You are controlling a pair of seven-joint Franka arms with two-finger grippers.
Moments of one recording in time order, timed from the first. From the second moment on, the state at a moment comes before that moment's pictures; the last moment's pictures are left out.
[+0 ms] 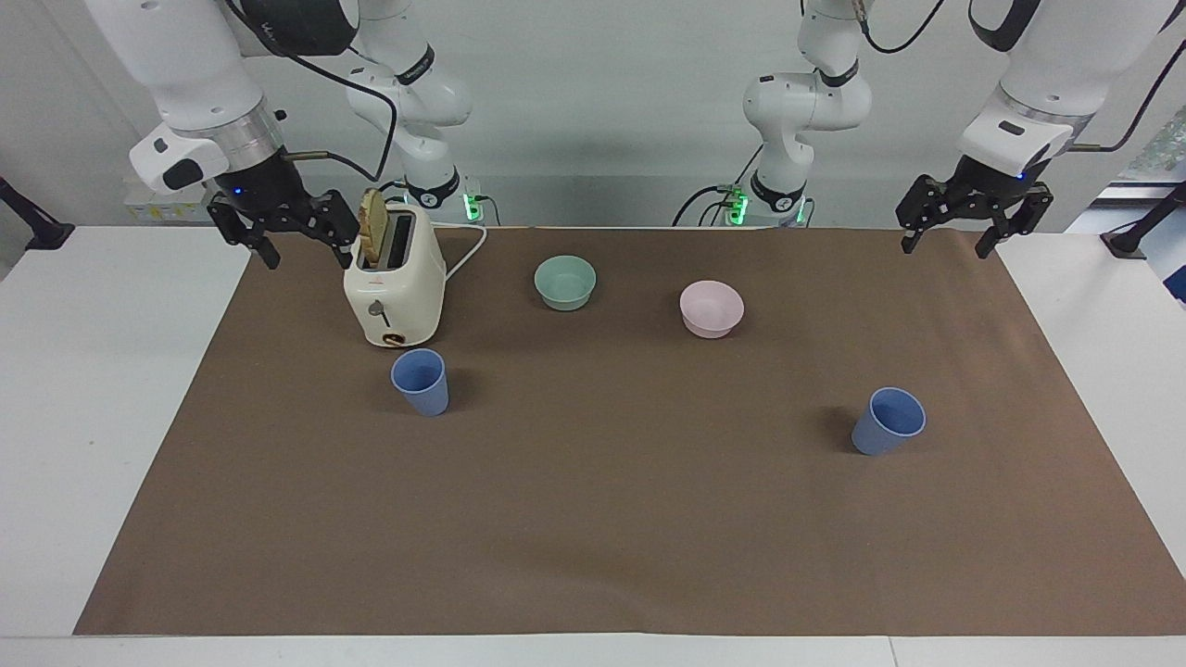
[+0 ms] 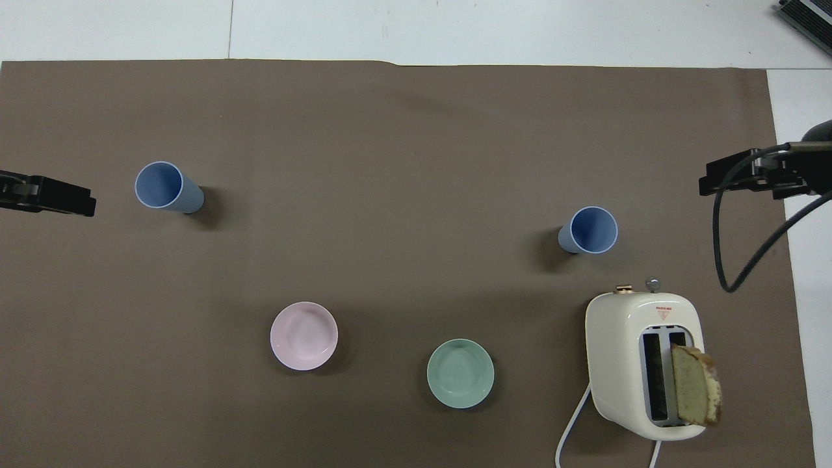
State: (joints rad) left arm -0.10 -0.01 0.03 -1.52 0.01 1.56 0.09; right arm -0.13 0.08 0.13 -1.44 0.03 1.55 0.06
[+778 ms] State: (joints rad) left arm -0.10 -0.01 0.03 -1.52 0.00 1.57 0.08; right arm -0.13 0.08 0.13 -1.45 0.03 1.55 0.06
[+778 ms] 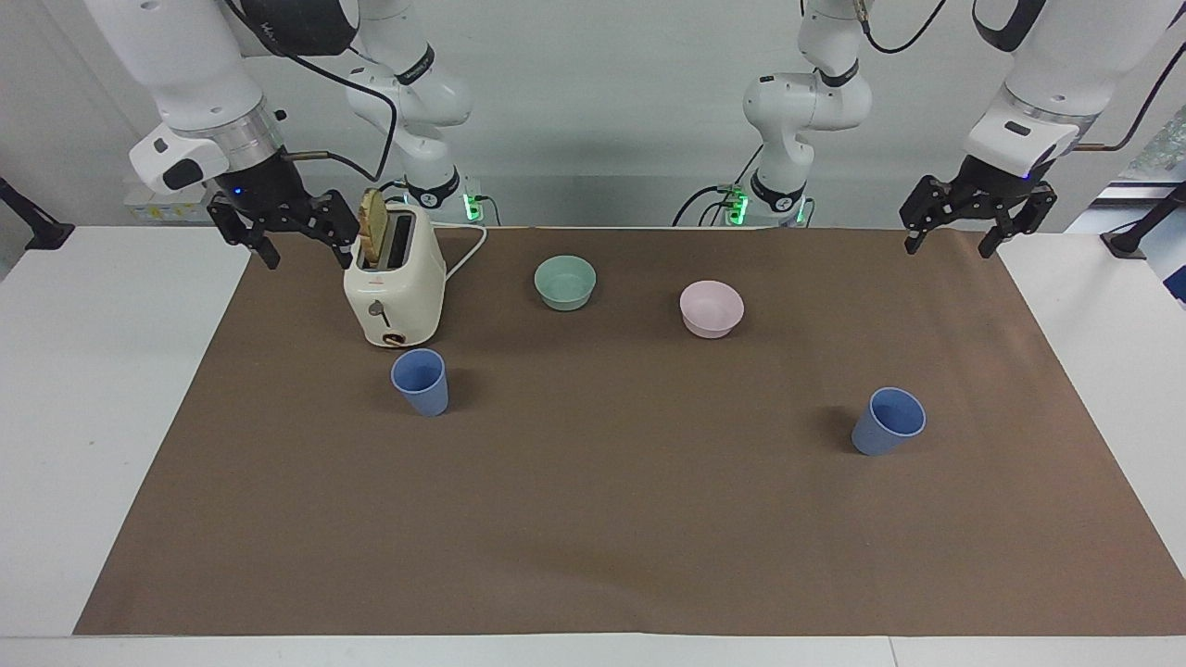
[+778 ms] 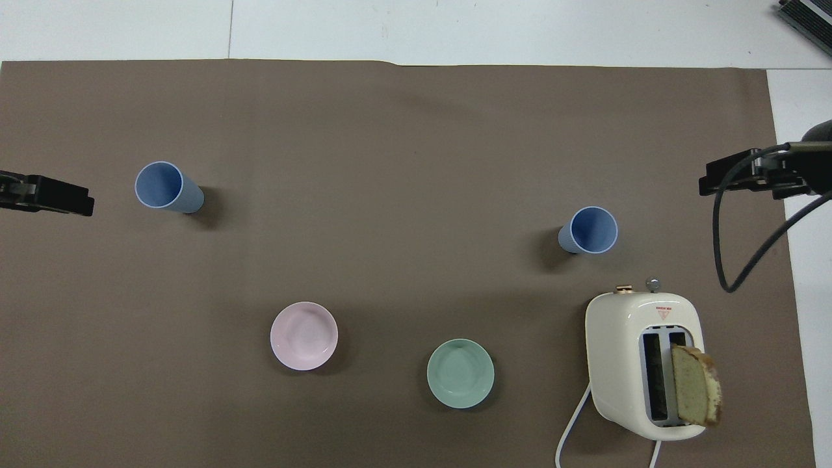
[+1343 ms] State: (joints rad) left arm -0.10 -0.01 0.03 -1.52 0.00 1.57 0.08; right arm -0.13 0.08 0.13 -1.45 0.03 1.55 0.06
